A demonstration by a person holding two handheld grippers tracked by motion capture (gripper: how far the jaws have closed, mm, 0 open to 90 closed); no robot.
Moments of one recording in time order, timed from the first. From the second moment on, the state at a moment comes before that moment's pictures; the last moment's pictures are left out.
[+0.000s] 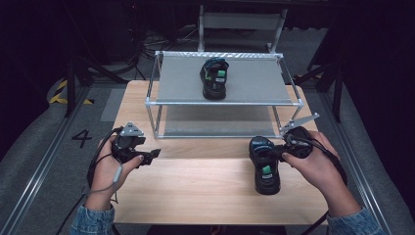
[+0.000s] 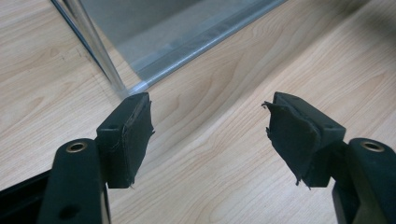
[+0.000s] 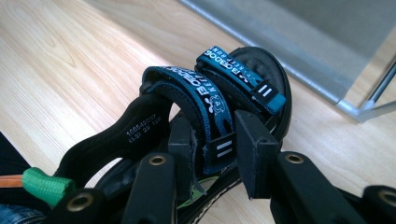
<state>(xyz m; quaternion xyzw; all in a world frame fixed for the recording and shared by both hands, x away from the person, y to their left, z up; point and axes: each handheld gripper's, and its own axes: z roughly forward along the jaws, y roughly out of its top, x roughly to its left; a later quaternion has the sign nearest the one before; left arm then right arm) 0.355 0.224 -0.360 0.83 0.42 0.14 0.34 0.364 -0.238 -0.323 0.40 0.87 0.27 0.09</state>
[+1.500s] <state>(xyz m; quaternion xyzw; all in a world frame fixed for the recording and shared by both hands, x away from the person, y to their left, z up) 0.360 0.238 -0.372 0.83 0.43 0.12 0.33 0.409 -0.194 -0.203 0.38 0.85 0.34 0.12</state>
